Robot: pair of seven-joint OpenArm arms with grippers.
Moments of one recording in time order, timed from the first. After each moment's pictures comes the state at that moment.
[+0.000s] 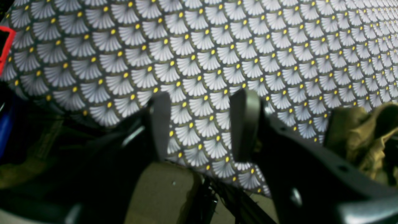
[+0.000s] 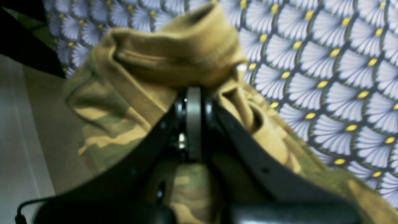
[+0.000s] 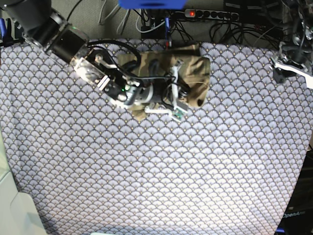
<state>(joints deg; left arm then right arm) 29.7 -14.9 -36.0 113.2 -40.2 -3.2 50.6 17.9 14.8 -53.3 83.9 34.6 15.0 -39.4</state>
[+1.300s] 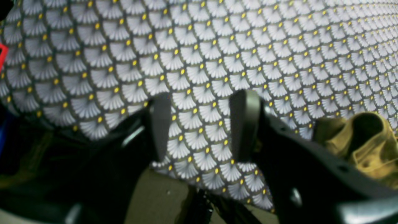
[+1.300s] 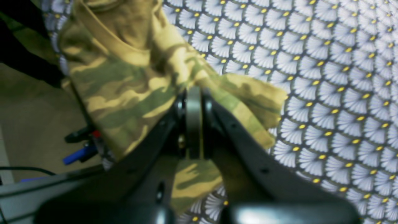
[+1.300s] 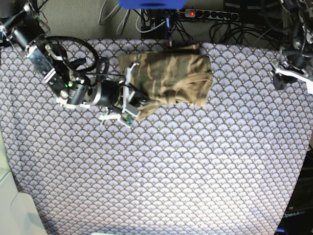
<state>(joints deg) 27.5 -14.9 -36.0 113.3 -40.9 -3.2 50.6 8.9 30.5 -36.2 100.4 34.8 23.1 -41.1</state>
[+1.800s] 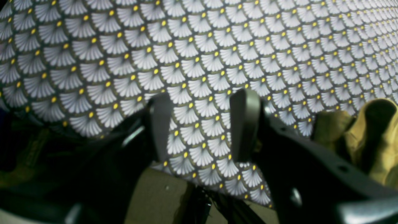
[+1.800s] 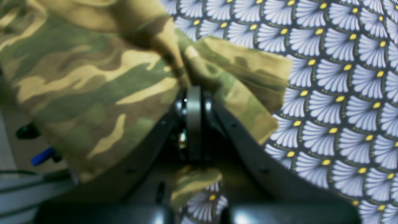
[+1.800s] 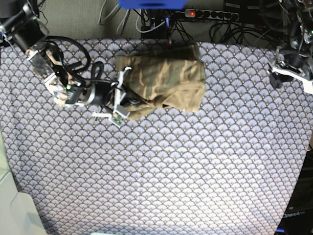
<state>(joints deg) 27.8 -14.9 -34.3 113.3 -40.9 -2.8 50.8 8.7 32.0 -36.2 93.0 34.5 26.0 -34.4</state>
